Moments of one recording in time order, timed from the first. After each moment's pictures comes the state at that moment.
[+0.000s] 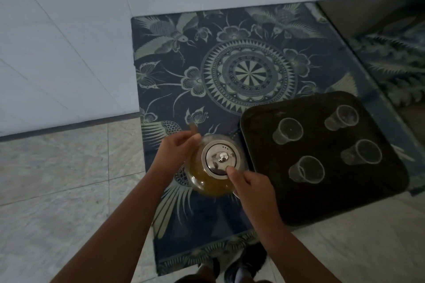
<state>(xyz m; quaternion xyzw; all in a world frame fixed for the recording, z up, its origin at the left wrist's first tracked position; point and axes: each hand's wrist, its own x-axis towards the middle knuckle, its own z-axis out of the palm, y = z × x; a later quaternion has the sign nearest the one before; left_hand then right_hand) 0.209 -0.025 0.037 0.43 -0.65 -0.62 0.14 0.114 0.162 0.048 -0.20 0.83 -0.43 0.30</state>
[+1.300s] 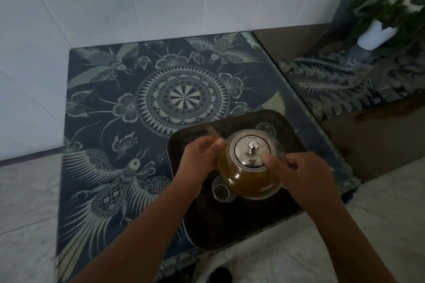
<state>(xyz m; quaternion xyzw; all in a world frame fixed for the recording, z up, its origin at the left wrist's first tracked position) 0.001 0.131 0.099 0.37 -0.54 -0.74 0.15 -0.111 0.309 0.172 -0.31 0.89 -0.33 0.12</state>
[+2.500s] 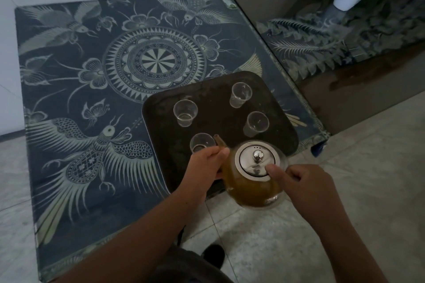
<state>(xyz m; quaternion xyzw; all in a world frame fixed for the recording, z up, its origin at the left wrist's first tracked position) 0.029 0.242 0.062 0.39 -0.47 -0.79 0.02 -0.056 0.419 0.153 -0.21 0.93 -0.26 0.16</state>
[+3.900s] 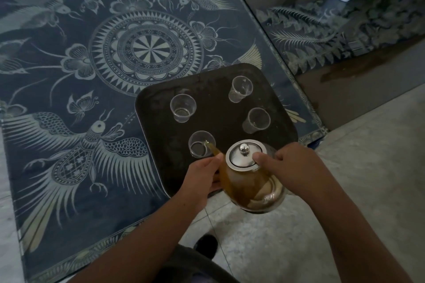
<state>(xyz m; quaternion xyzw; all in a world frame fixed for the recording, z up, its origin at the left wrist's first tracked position) 0.030 0.241 0.022 0.42 -0.34 -0.84 -0.06 -0.081 0.359 0.164 -0.18 0.94 -0.09 0.27</state>
